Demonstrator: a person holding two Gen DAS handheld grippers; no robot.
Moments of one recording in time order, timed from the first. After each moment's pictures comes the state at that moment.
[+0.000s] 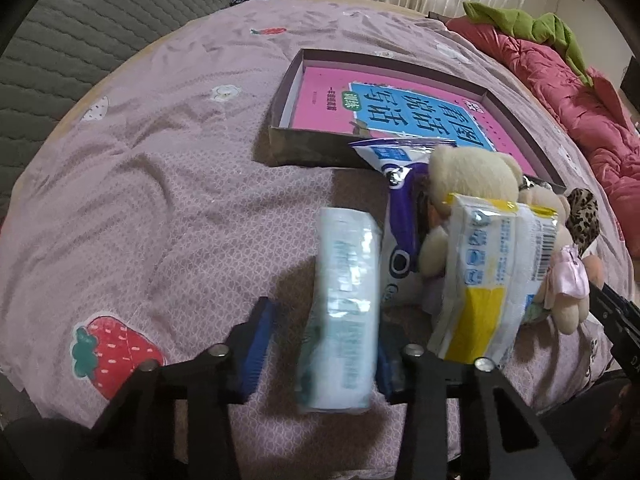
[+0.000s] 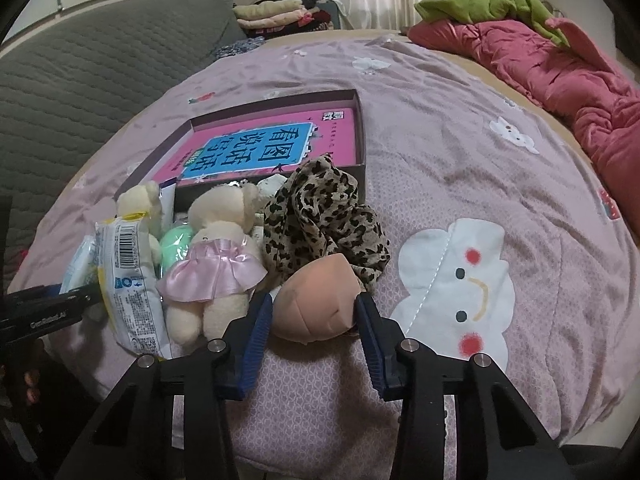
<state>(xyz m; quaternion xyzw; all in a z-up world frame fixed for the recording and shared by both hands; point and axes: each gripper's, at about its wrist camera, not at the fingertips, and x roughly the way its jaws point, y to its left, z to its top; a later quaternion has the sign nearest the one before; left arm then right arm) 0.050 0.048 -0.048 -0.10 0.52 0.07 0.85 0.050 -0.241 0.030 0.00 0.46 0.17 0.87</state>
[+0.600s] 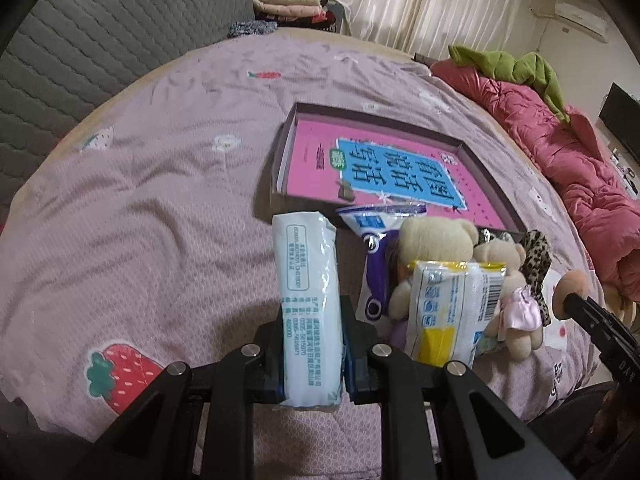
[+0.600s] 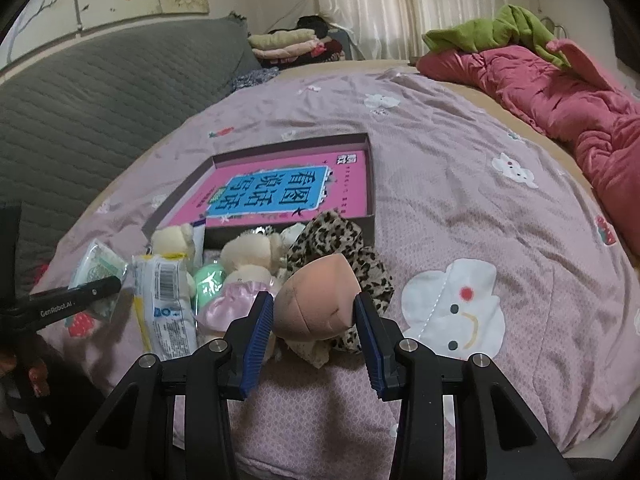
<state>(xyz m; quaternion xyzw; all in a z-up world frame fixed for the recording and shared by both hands) 0.038 0.057 -0.009 -0.13 0.44 0.05 0.89 0.042 -0.248 0.066 0.03 0.41 0.19 0.89</state>
